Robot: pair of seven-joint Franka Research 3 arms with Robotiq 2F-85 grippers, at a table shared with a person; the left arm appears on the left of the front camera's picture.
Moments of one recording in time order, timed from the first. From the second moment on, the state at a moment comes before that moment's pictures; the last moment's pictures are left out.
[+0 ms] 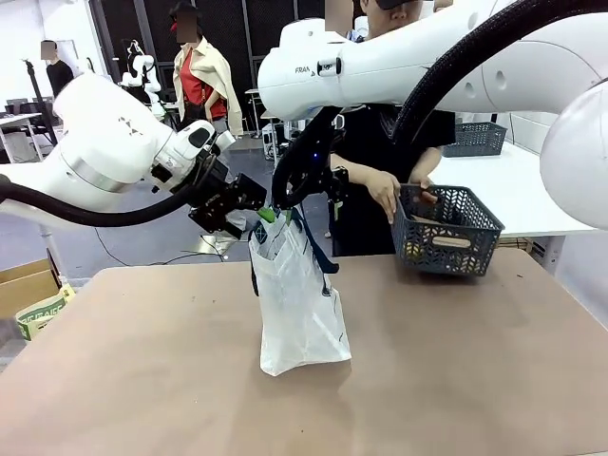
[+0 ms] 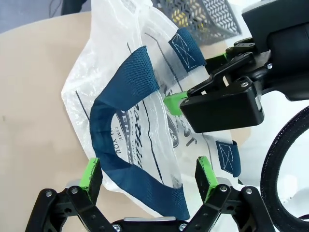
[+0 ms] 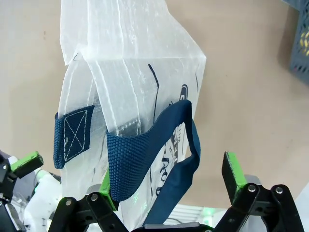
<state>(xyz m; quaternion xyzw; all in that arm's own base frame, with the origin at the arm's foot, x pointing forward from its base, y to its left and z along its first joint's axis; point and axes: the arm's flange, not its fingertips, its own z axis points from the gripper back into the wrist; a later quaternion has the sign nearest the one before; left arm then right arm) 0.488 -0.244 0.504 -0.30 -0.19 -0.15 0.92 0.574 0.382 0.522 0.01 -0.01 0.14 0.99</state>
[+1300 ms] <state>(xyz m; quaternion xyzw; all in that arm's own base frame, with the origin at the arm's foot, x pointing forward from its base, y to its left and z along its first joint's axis) 0.494 -0.249 0.471 -0.23 -0.20 -0.20 0.93 0.555 0.357 0.507 -0.03 -0.05 0.24 0.97</state>
